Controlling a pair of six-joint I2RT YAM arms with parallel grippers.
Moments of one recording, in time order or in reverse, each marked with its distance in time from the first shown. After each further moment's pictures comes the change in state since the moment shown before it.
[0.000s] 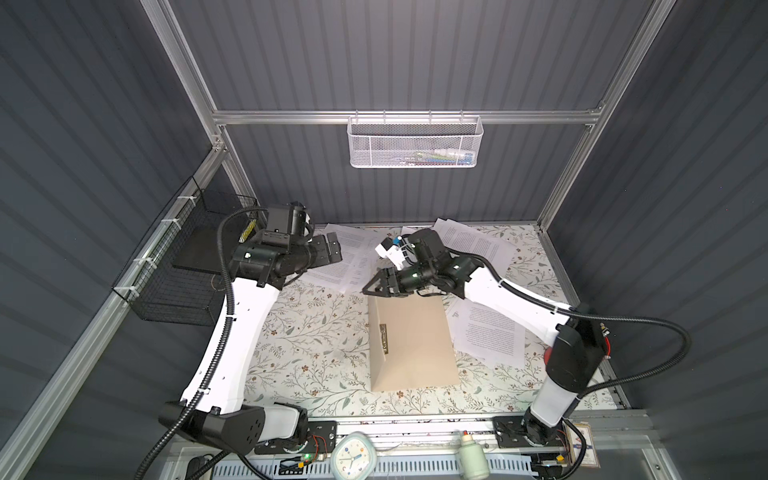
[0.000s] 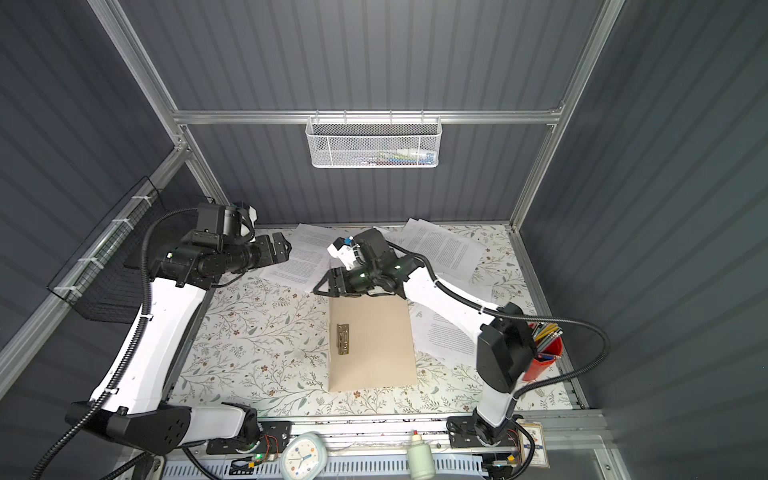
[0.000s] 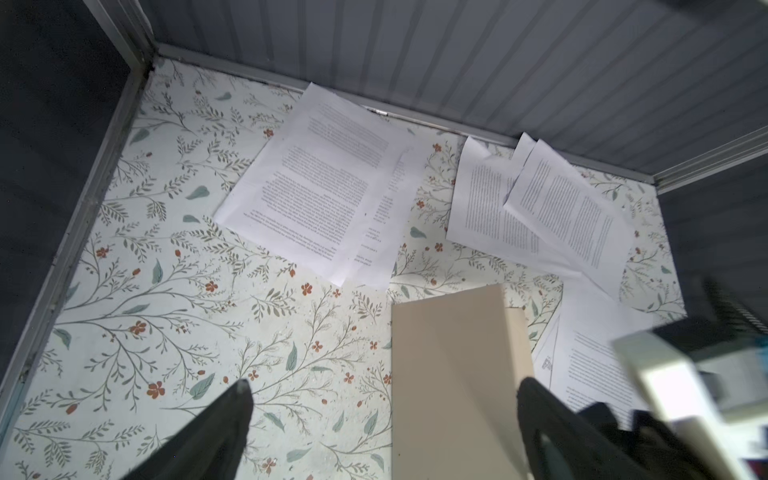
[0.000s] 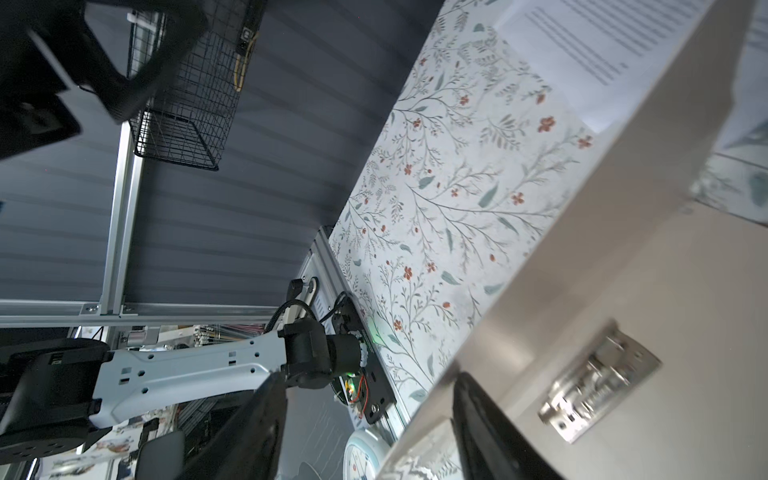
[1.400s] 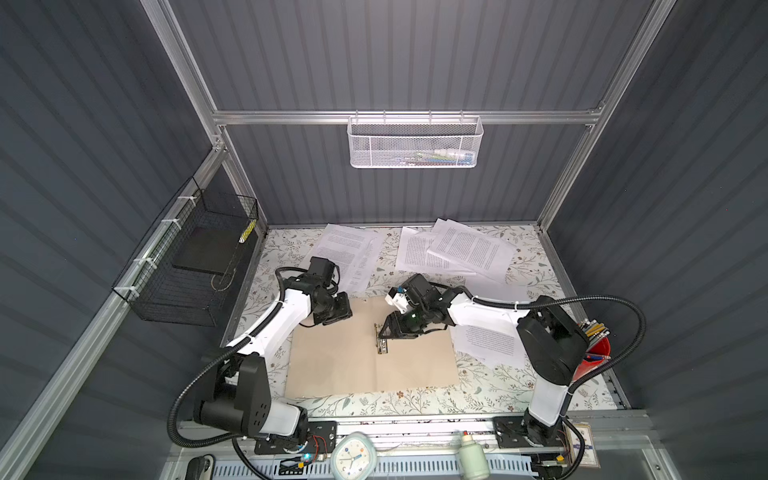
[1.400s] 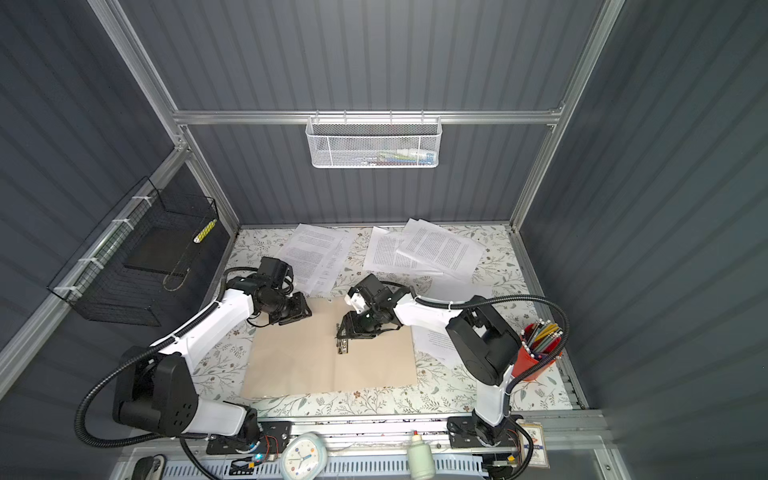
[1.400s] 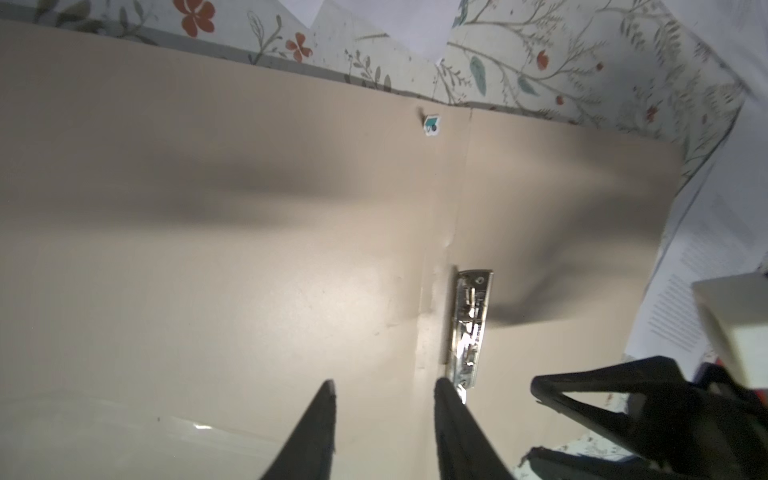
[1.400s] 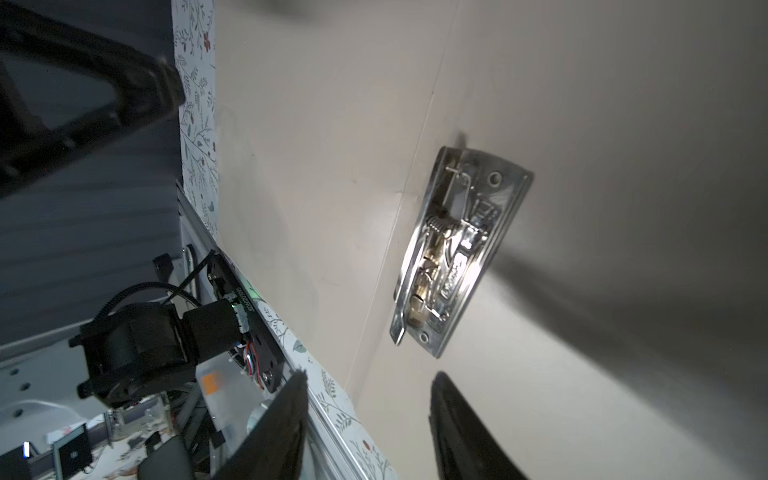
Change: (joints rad) left arm 0.000 0.094 -0.729 0.312 0.265 -0.064; right arm 0.023 0.055 -0.408 0.074 0.124 0.014
